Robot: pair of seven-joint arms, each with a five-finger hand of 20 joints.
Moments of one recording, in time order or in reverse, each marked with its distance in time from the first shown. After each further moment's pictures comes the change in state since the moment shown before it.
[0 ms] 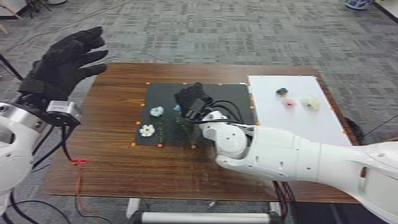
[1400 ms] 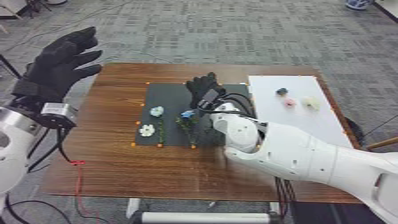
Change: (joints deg) left arm 2.5 -0.9 -2.6 -0.6 0.0 -0.1 0.0; right arm -3.7 5.3 9.0 -4.0 -2.0 -2.4 0.8
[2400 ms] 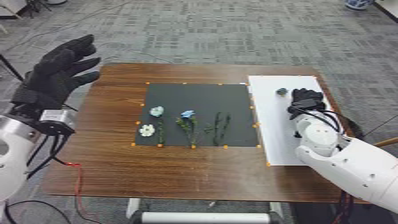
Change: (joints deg) left arm 2.9 -1.4 -1.2 -0.6 -0.1 0.0 0.1; right arm -18.3 21.8 22.1 1.1 5.0 -6.4 10.3
